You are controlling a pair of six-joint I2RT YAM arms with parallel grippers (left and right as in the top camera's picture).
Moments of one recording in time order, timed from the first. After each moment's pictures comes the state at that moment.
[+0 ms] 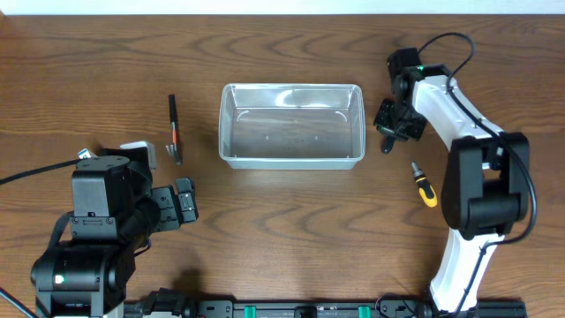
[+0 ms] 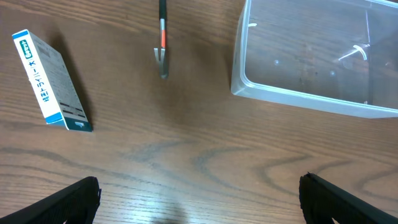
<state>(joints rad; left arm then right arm) -0.03 0.84 1.16 -1.24 0.04 -0.19 0.13 2.09 1.56 -0.96 0.05 0.59</state>
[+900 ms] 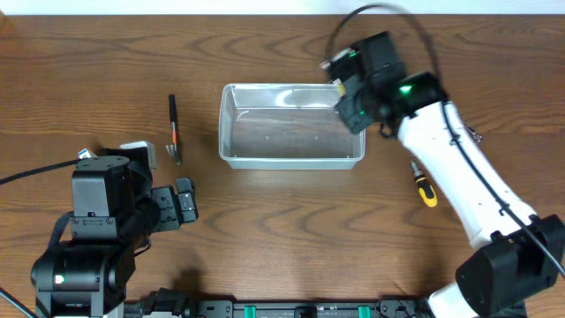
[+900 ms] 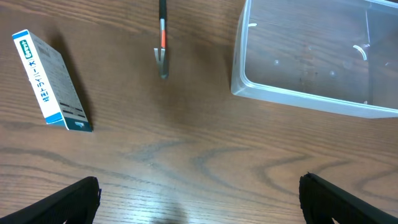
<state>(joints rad) -0.03 0.84 1.16 -1.24 0.04 -0.19 0.44 1.72 1.55 -0.90 0.03 -0.36</state>
